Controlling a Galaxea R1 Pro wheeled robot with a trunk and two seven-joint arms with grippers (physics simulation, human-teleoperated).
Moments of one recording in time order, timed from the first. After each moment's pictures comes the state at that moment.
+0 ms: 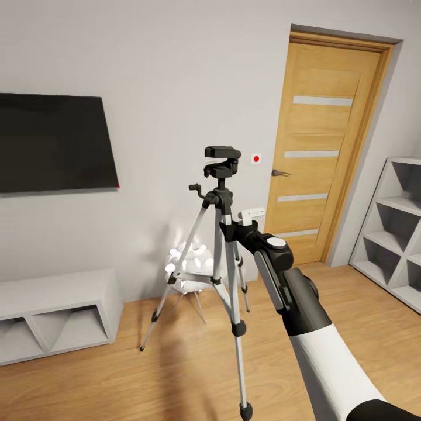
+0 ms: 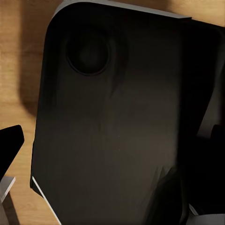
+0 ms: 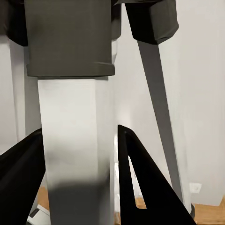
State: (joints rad) left arm 0.01 -0.02 0.00 -0.04 0.22 -0.01 -0.01; right arm -0.80 0.13 0.24 -1.35 -0.10 0.62 0.05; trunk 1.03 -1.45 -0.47
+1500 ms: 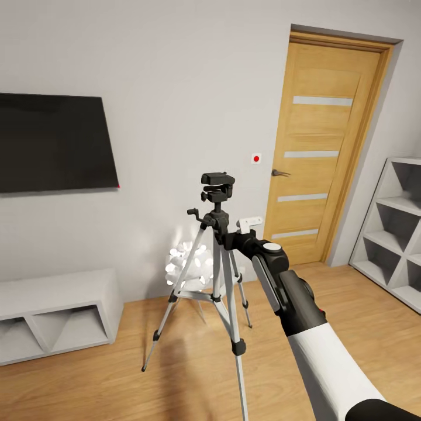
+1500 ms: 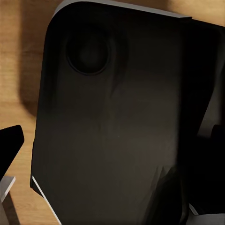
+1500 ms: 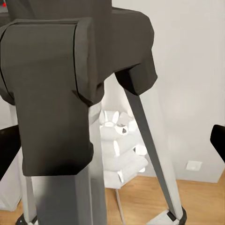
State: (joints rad) left arm 0.01 -0.02 0.00 -0.04 0.22 -0.01 -0.01; right arm -0.80 0.12 0.24 -1.25 -0.10 0.61 0.05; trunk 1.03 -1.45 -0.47
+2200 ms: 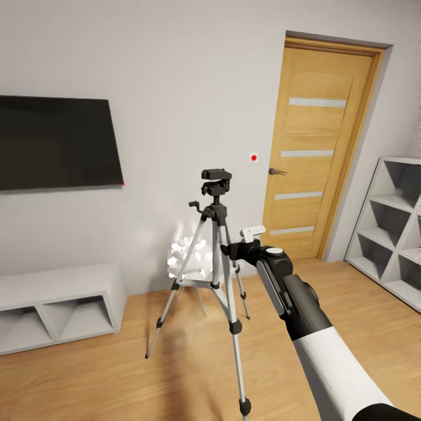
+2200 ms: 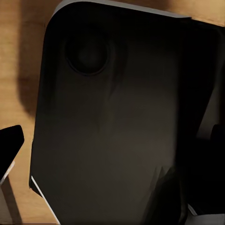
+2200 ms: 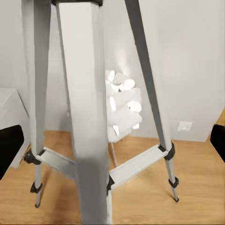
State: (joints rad) left arm 0.01 -0.03 0.00 -0.04 0.22 -0.01 0.00; right arm -0.78 0.09 0.24 -1.24 -0.09 0.72 0.06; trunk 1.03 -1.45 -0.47
